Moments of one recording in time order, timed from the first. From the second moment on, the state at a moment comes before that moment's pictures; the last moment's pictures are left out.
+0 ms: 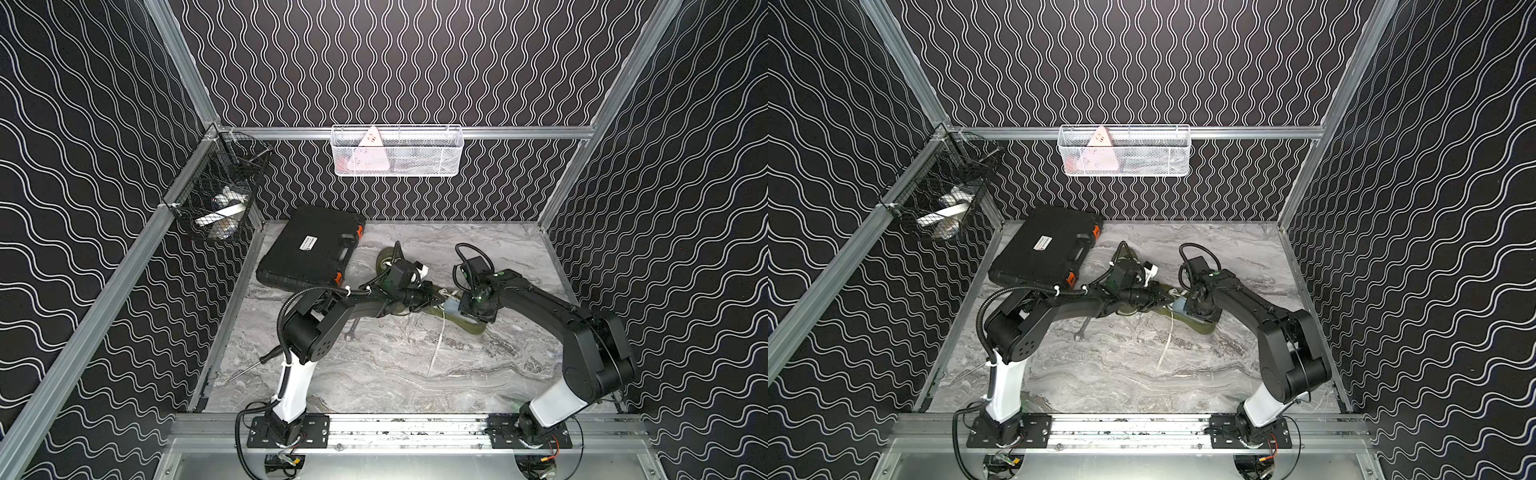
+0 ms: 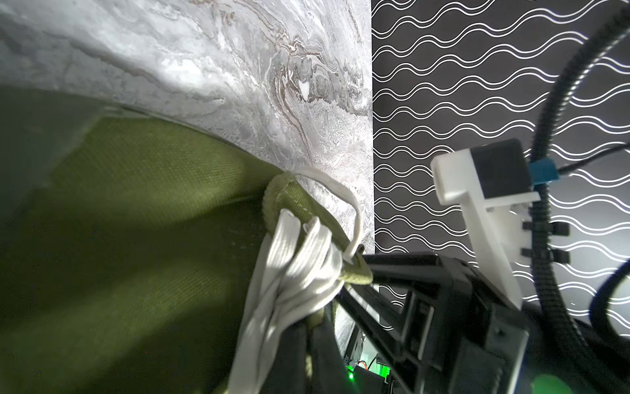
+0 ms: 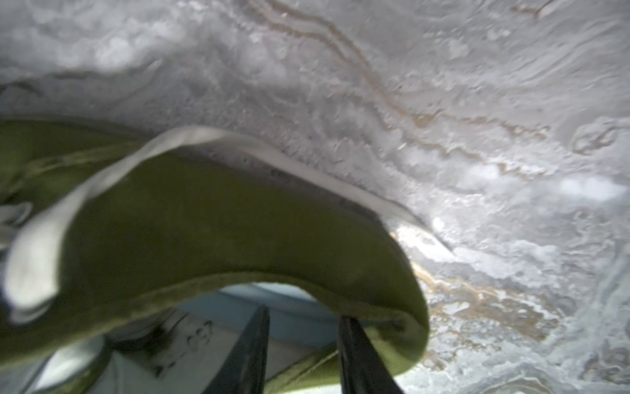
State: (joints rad) left arm -0.62 2.07 1.22 0.29 0.62 -1.04; right arm 0.39 1.64 1.08 -0.82 0.14 0.75
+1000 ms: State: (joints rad) left arm -0.63 2.07 1.24 0.23 0.64 -0.99; right arm 0.38 1.73 1.10 -0.75 0.26 0.71
